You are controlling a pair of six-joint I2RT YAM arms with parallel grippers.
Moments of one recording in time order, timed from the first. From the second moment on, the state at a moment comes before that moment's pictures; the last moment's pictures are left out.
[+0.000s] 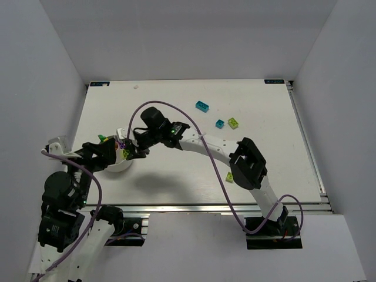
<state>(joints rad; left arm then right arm) -0.27 0.34 0.97 -0.64 -0.25 -0.48 1.05 2.16 1.90 -0.22 -0.78 -0.55</state>
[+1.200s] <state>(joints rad) -0.27 0.23 0.95 -0.65 -0.27 -0.43 1.15 2.29 1.88 -0.03 -0.46 -1.07</state>
